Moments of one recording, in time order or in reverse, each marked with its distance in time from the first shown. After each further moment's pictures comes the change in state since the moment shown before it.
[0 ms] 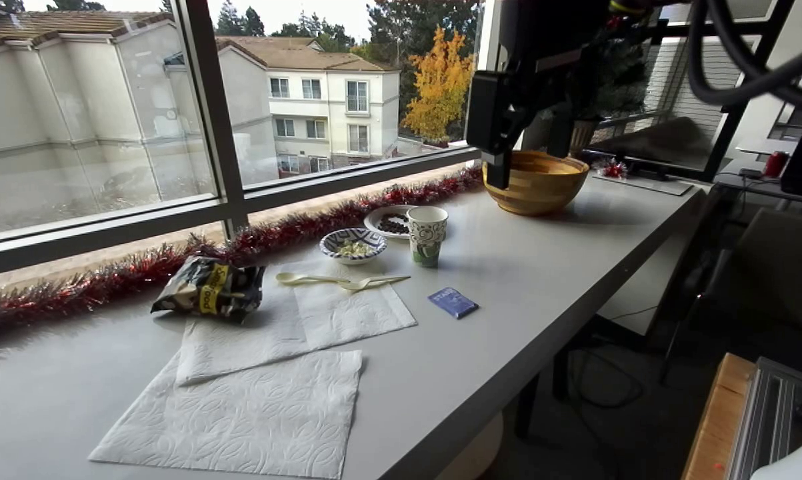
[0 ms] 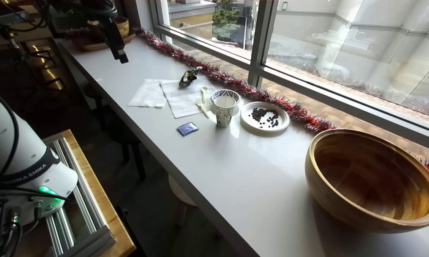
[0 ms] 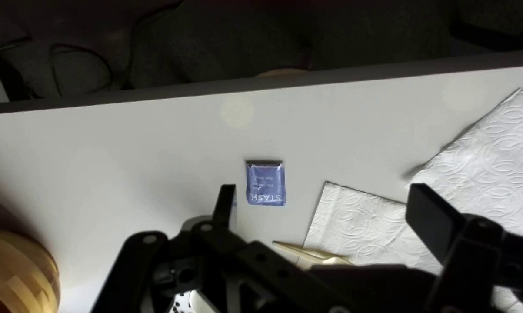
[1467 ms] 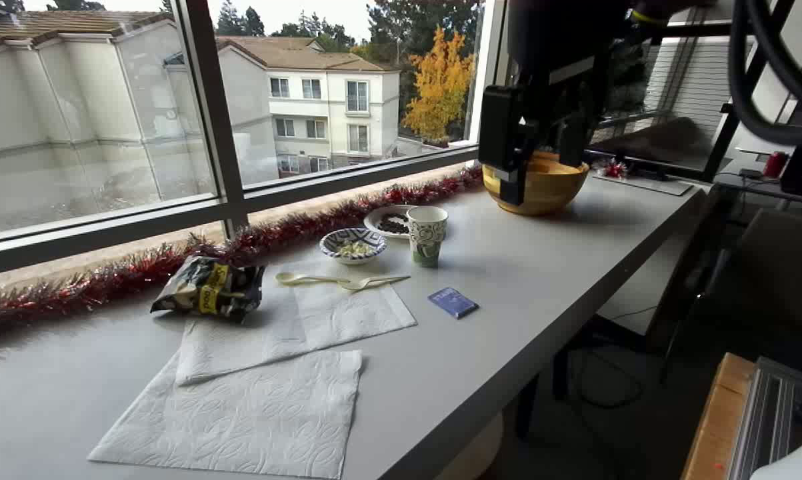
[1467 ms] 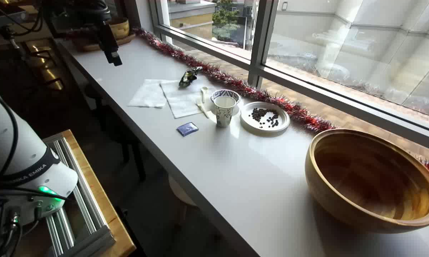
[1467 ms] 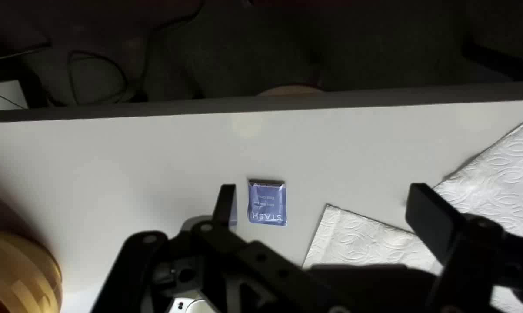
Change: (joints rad) arm 0.013 -0.027 0.049 -0.022 0.010 -0.046 0.009
